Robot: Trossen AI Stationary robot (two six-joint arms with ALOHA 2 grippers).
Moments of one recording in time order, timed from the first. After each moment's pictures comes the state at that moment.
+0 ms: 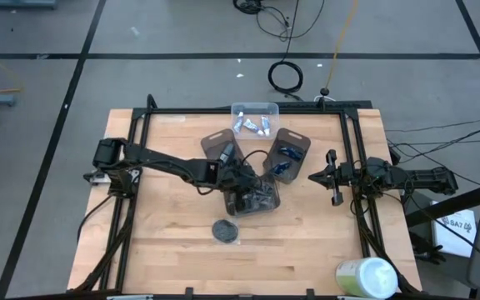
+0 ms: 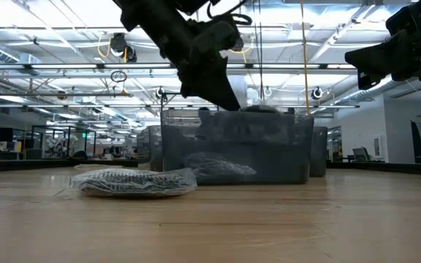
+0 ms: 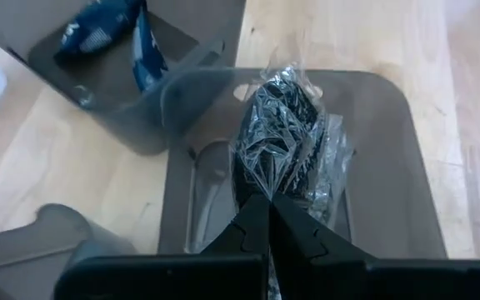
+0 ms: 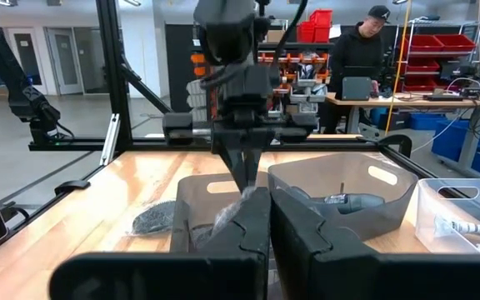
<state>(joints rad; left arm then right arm) -0.07 1.82 1.25 -0.21 -0.13 -0.20 0.01 0.03 0.02 0.07 -0.03 0.01</state>
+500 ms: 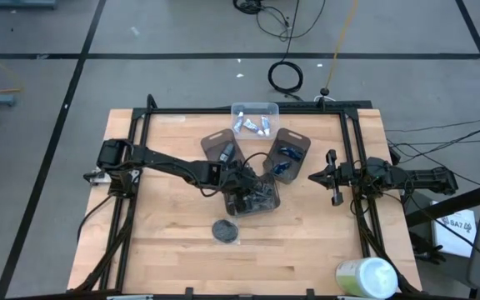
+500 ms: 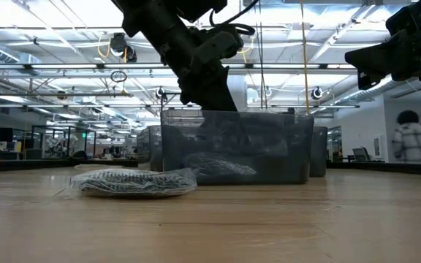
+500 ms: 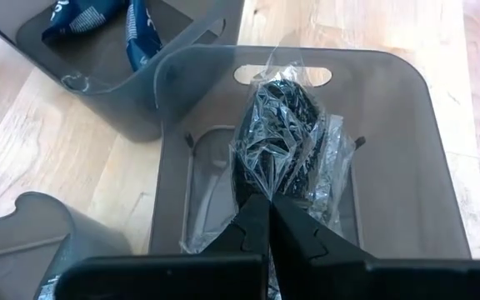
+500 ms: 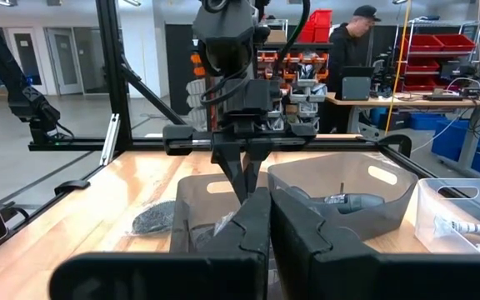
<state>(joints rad) -0.07 1.86 1.25 -0.21 -0.13 -0.21 0.01 0.03 0.02 0.07 -0.03 0.01</state>
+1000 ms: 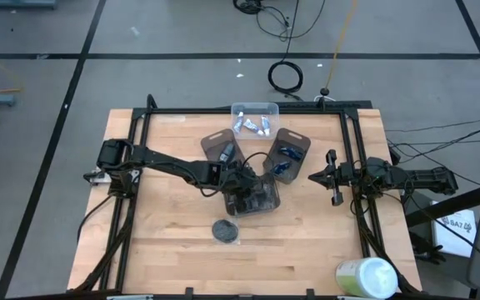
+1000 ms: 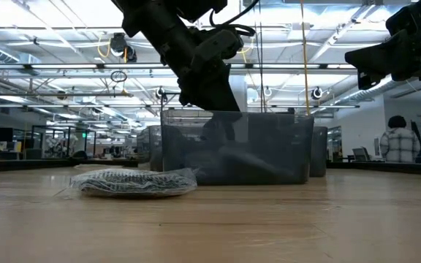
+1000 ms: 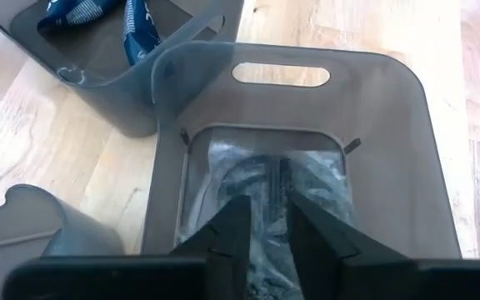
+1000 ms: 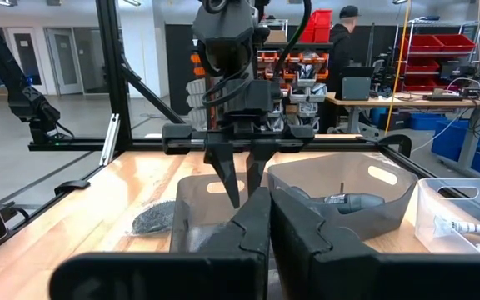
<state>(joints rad) -0.07 1.86 1.25 -0.21 -0.12 -0.25 0.01 0.03 0.02 0.07 -0.03 0.01</state>
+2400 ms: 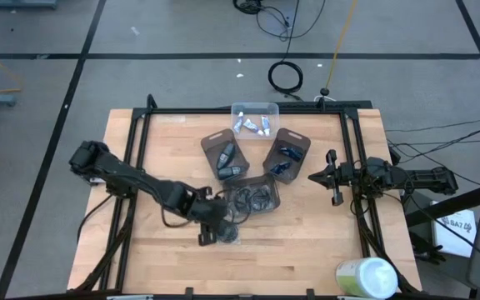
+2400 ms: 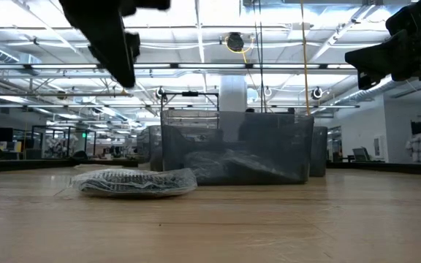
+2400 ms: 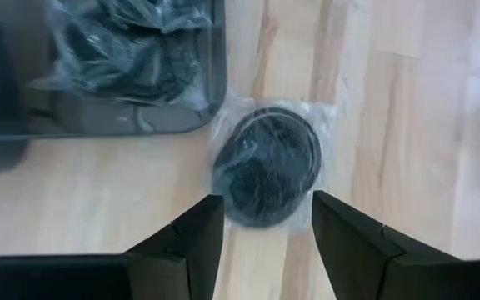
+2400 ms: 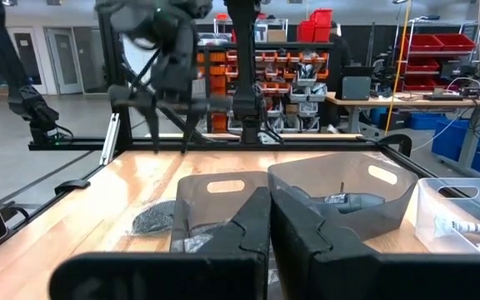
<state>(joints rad) -0.37 1.66 1.25 -0.71 -0.08 -0.51 0.01 0.03 0.02 0.07 -0.03 0.01</state>
